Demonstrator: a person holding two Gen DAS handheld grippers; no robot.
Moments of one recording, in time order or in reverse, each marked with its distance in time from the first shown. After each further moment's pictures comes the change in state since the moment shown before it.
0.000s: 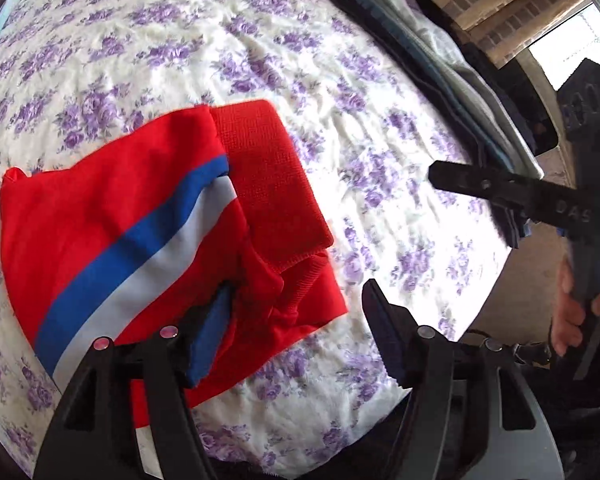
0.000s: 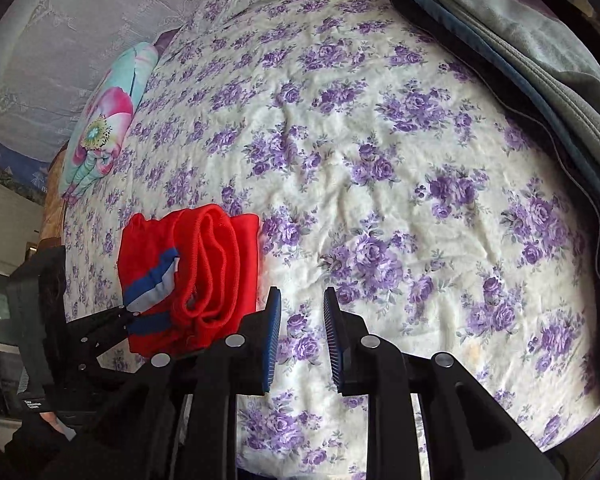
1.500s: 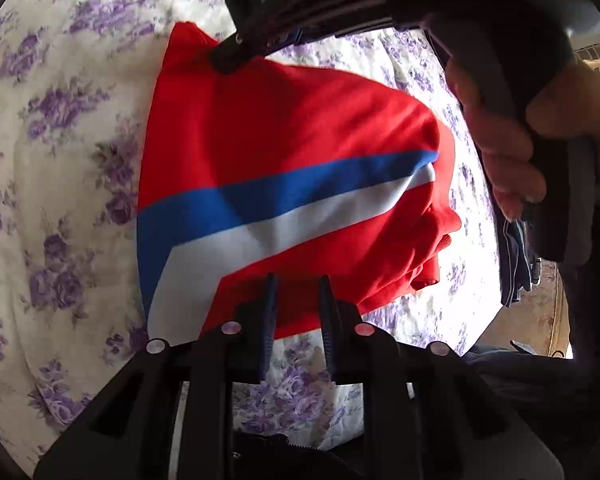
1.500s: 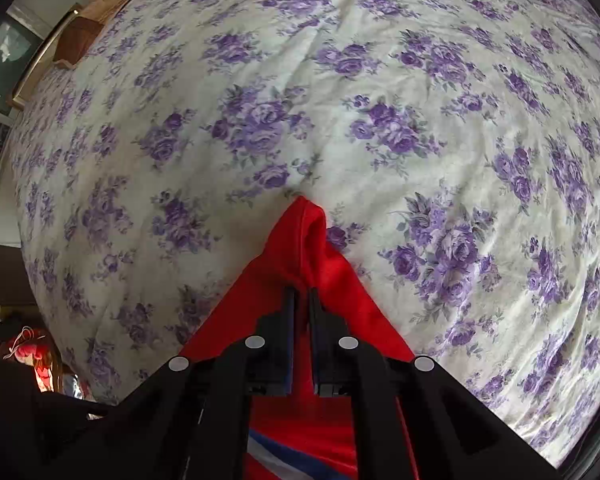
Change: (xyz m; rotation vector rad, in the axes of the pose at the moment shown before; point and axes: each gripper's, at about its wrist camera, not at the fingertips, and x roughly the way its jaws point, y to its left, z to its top) left arm -0.013 0.116 -0.069 -0.376 -0.058 -0.058; right arm 0.204 0.248 0.055 -0.675 0.377 -0.112
